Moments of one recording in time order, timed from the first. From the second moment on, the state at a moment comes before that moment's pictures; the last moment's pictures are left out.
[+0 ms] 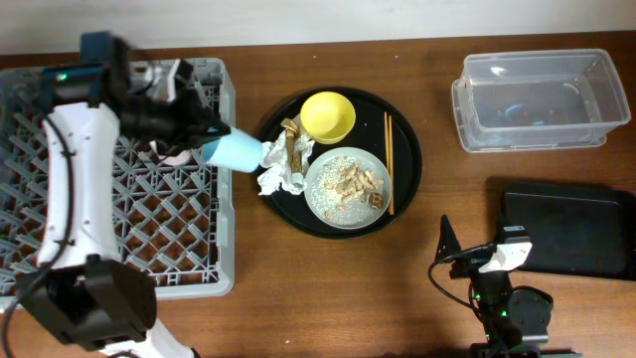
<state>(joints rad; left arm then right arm) 0.13 1.86 1.91 -1.44 0.86 -0.11 -0.02 0.01 0.01 -0.07 -0.10 0.11</state>
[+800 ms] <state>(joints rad) 0.60 1.88 1.31 -1.10 1.23 0.06 -0.02 0.01 0.01 -0.07 -0.10 0.11</state>
